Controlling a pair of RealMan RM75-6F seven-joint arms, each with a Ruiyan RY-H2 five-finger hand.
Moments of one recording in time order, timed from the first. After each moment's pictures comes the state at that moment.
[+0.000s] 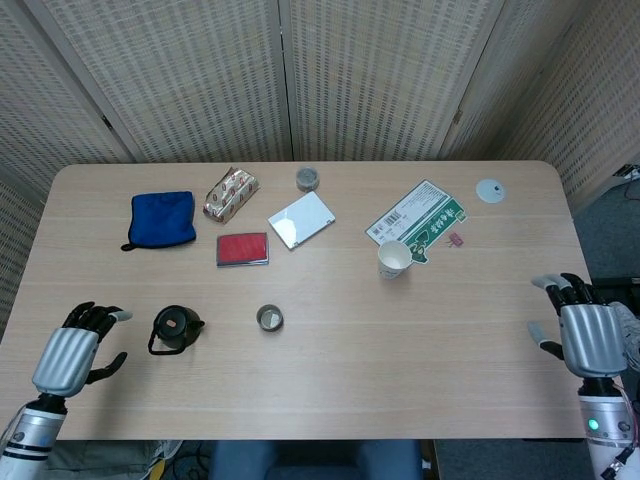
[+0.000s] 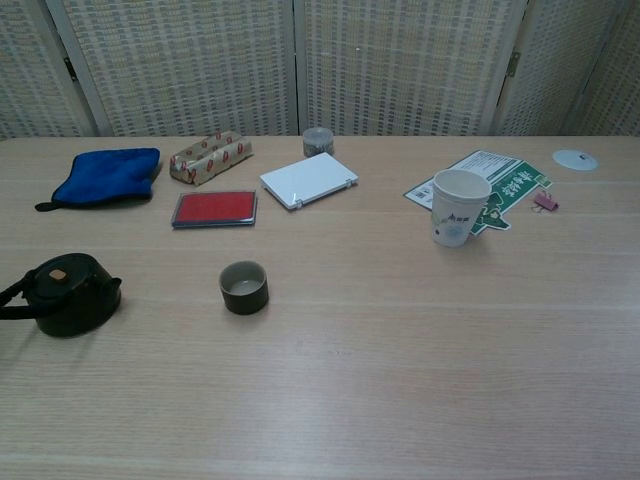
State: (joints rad) left arm -0.20 -1.22 -0.03 -1.55 1.59 1.38 0.08; right arm 0.26 -1.15 -0.08 -1.69 -1.32 1.67 -0.21
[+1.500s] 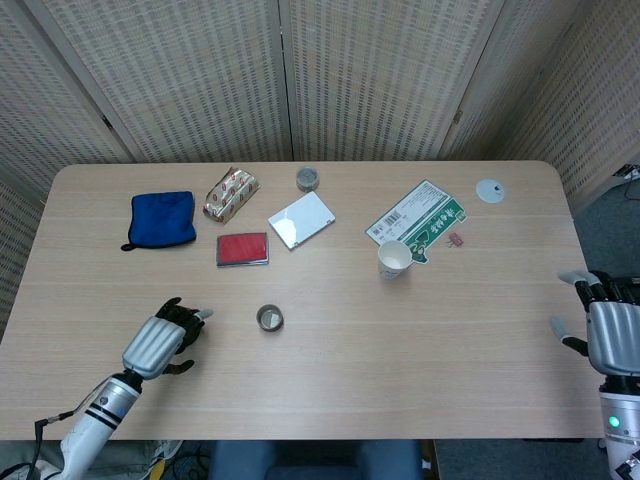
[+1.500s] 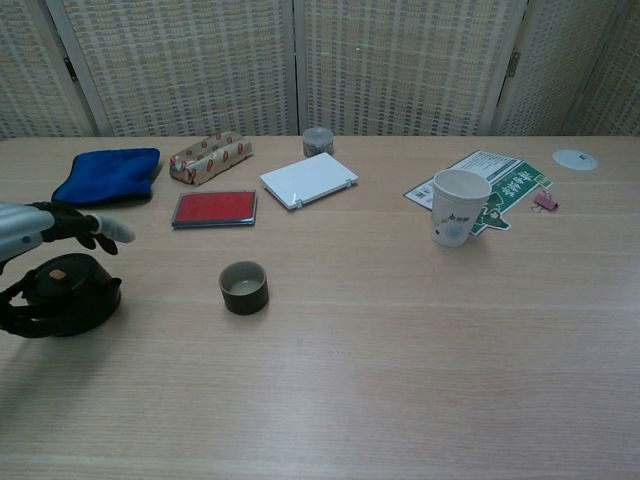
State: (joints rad) left arm -0.42 -1.36 -0.01 -1.53 1.53 1.10 0.22; right arm 0.14 -1.15 0.09 -1.61 -1.35 1.56 -0.14
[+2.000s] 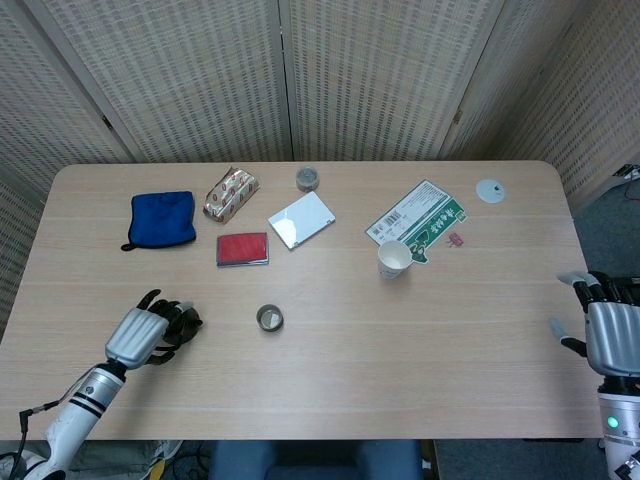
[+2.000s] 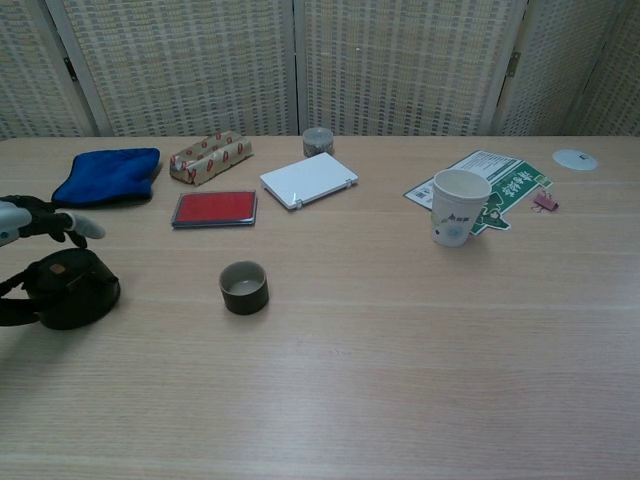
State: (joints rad) left arm -0.44 -1.34 -0.01 -1.42 1.50 1.08 0.22; right arm 0.13 -1.15 0.11 -1.63 -1.36 1.55 -0.15
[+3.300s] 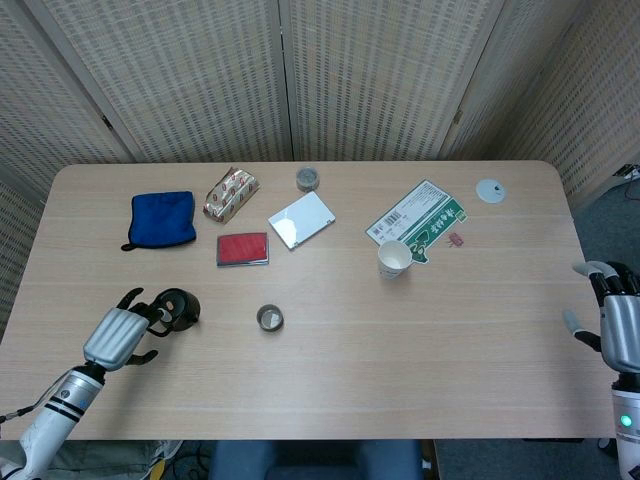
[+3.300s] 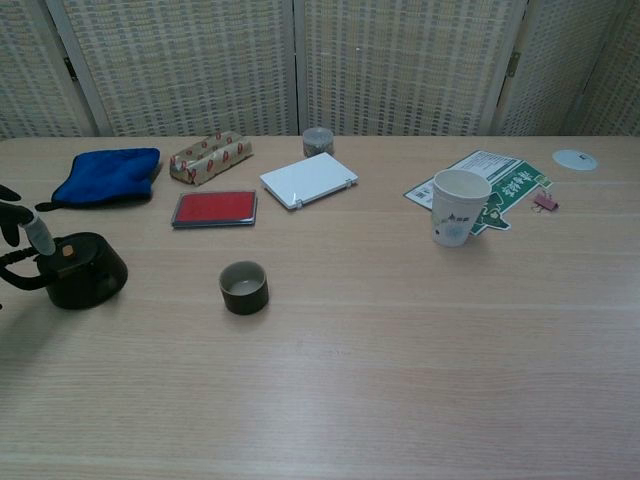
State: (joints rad) left arm -0.42 -1.28 0.03 -1.41 1.55 1.15 0.10; right arm 0.11 -1.08 0.16 -1.72 -1.36 1.55 -0.21
